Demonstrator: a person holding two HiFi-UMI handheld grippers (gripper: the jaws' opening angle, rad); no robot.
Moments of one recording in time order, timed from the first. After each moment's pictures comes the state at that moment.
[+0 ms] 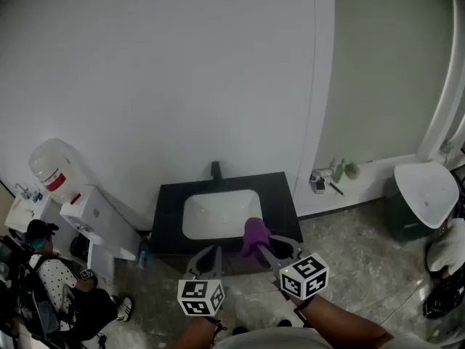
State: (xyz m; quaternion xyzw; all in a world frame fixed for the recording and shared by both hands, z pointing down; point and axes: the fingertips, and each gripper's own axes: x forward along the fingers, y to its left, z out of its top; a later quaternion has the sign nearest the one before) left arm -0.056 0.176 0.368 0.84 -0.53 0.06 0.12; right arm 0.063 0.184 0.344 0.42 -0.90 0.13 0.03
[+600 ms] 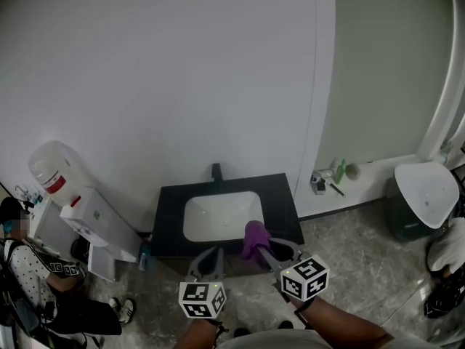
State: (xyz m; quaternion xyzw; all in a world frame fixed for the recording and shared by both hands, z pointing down) left arm -0.059 0.172 0.359 0.84 -0.53 0.05 0.11; right arm 0.055 0.180 0.346 0.42 -0.90 0.15 0.03
